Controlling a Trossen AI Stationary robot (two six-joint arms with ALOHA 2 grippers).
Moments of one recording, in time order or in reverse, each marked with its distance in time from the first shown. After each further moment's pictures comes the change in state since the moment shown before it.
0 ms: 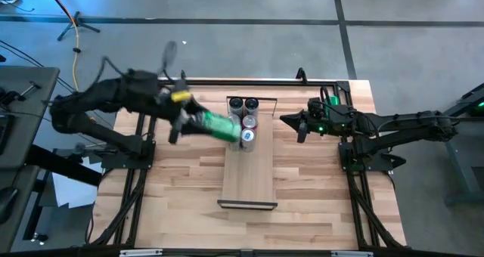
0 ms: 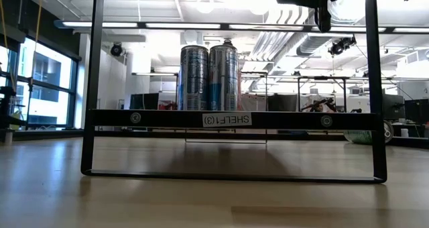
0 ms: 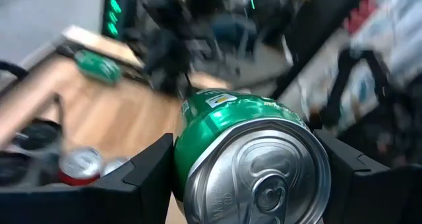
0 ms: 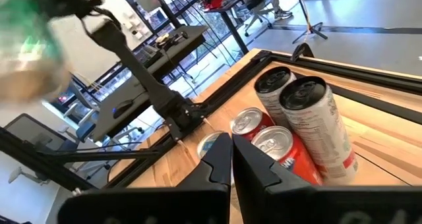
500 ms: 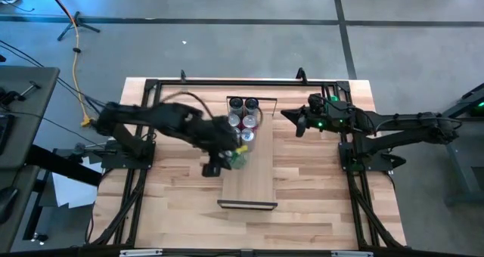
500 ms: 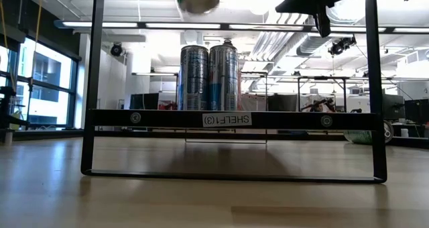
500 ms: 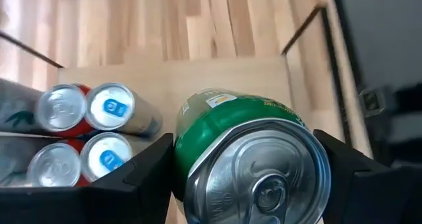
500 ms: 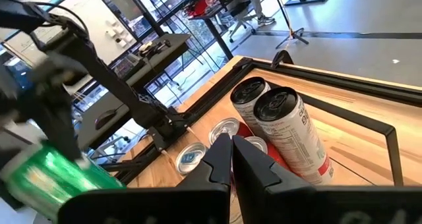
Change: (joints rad) left arm -0.181 0.524 0.370 -0.496 -0.134 0.307; right arm -0.064 0.000 0.000 -0.017 0.000 0.000
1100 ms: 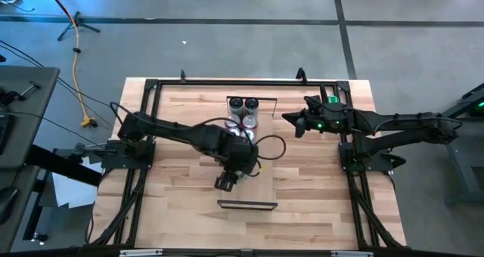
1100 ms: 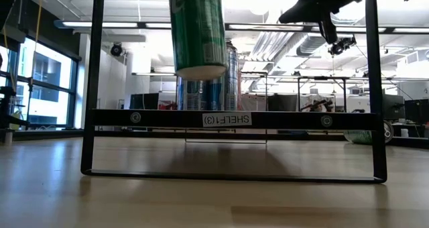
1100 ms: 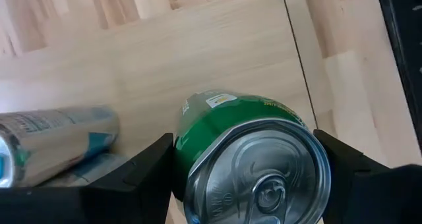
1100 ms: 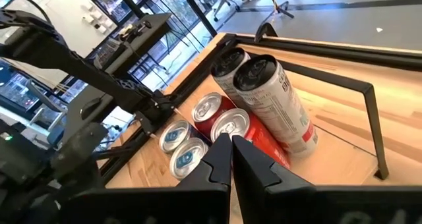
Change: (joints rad) left arm -0.012 0.251 0.000 -0.002 0.076 0.176; right arm -0.001 0.000 0.000 -0.109 0.000 0.087
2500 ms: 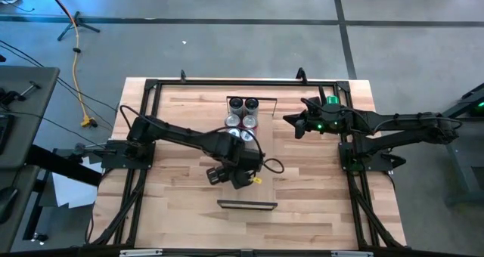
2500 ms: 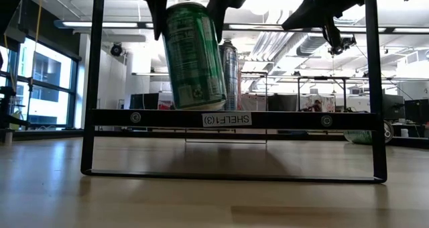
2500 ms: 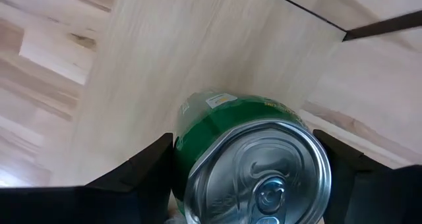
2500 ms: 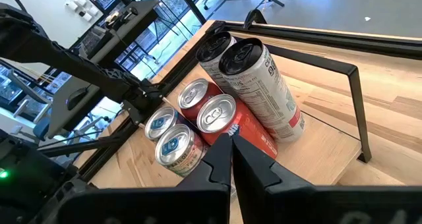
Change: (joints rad) left arm -0.008 0.096 -0.002 -0.037 0.039 0.837; right arm 0.000 0.000 0.000 -0.066 0.000 0.017
